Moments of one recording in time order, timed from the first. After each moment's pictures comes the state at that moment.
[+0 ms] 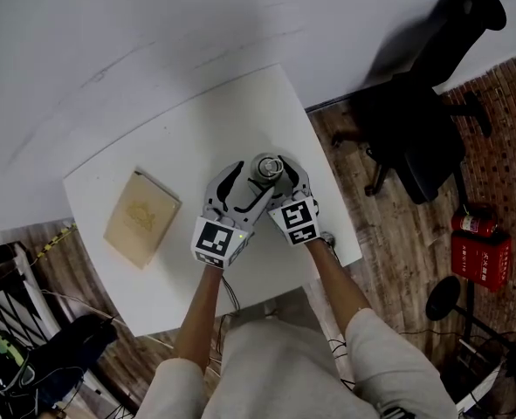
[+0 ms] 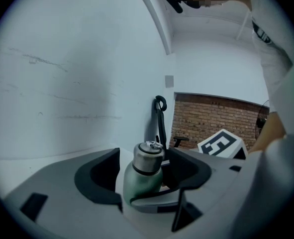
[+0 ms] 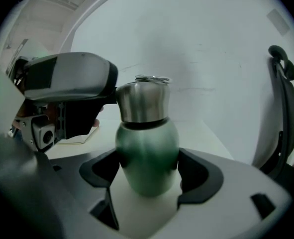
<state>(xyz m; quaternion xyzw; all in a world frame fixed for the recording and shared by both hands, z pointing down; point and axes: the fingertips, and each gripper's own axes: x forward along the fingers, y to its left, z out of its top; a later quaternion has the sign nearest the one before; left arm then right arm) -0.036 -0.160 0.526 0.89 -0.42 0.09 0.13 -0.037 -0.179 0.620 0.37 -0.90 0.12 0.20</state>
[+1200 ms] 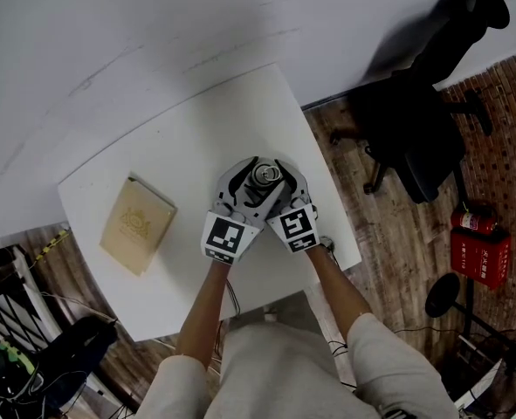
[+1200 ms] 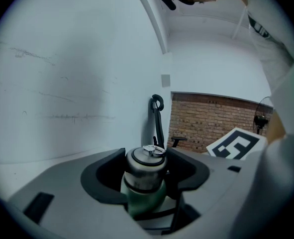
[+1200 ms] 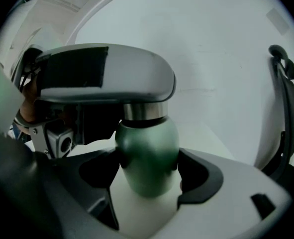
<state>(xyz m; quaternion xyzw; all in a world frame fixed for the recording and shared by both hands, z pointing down) -0.006 -0.186 0.533 0.90 -0.40 0.09 0.11 -0.037 -0.180 0.619 0.36 -0.90 0.12 0.19</state>
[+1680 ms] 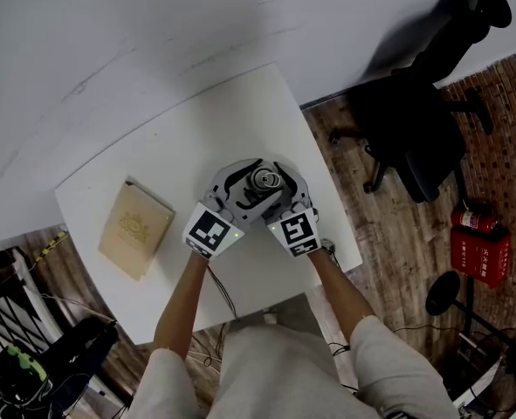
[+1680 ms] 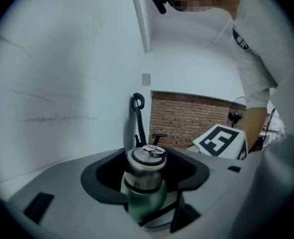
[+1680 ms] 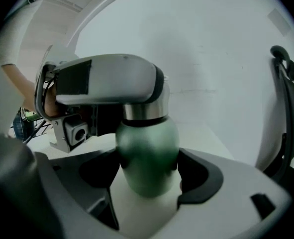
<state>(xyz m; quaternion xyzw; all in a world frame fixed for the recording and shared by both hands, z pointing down) -0.001 -0.181 0.533 0.95 -0.28 0.10 0.09 -0.037 -0.181 0.619 0.36 -0.91 0.11 0.19</state>
